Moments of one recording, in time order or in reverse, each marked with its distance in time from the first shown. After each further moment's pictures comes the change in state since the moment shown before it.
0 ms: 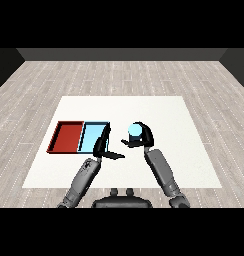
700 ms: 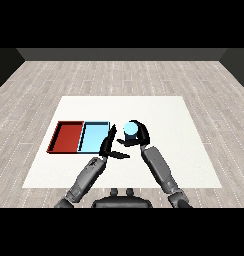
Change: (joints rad) left arm -0.083 0.000 -0.107 0.135 0.112 0.089 -0.021; right arm -0.063 0.002 0.050 0.032 -0.063 -0.007 0.001
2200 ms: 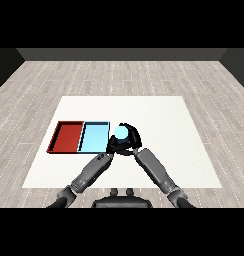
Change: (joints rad) left arm -0.175 0.002 -0.134 0.201 0.183 0.109 -0.060; right arm -0.036 0.000 0.175 0.018 -0.099 -0.106 -0.034
